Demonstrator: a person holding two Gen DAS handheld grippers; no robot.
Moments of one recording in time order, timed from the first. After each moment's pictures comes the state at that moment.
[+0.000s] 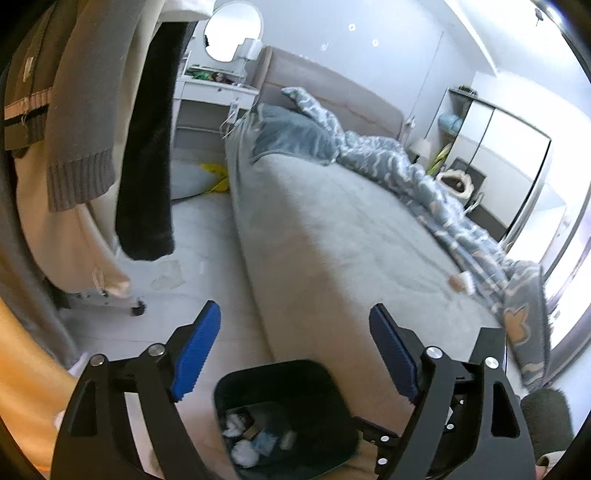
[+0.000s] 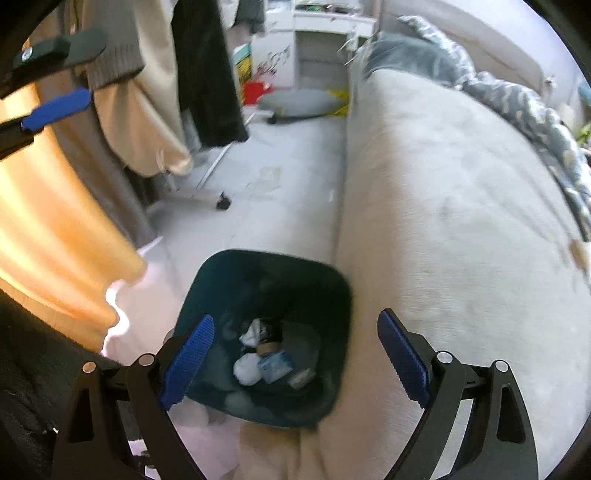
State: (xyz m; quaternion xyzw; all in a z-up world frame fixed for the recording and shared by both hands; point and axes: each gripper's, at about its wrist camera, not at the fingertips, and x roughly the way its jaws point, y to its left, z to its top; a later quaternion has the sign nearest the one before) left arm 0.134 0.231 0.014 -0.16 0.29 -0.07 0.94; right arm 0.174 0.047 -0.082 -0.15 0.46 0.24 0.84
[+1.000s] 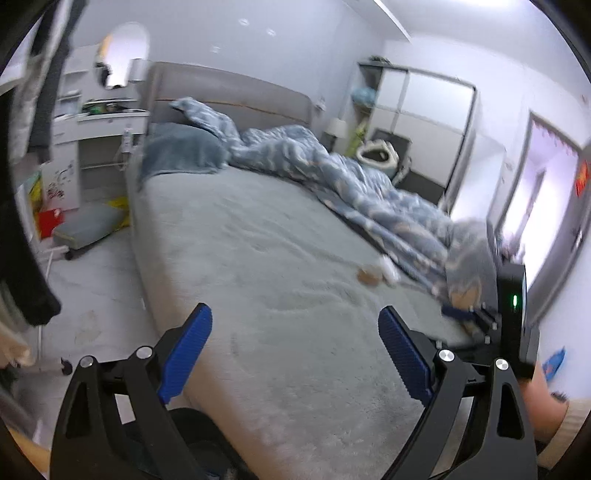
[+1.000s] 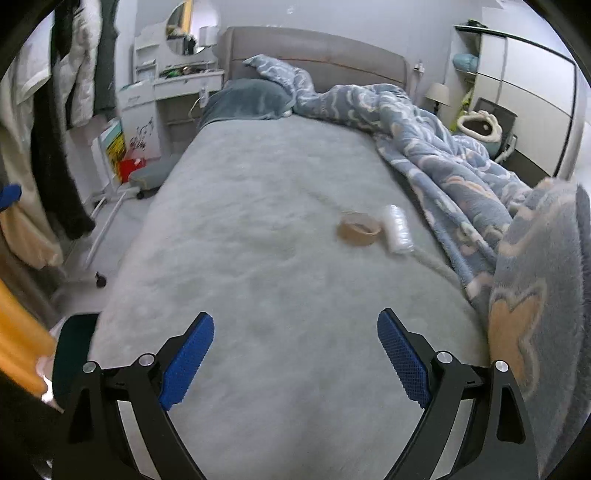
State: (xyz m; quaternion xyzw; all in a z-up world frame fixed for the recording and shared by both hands) left arm 0.206 0.021 0.029 -0.06 0.27 -0.21 0.94; right arm 0.246 -0.229 -0.033 -0.07 0.37 0.06 0.92
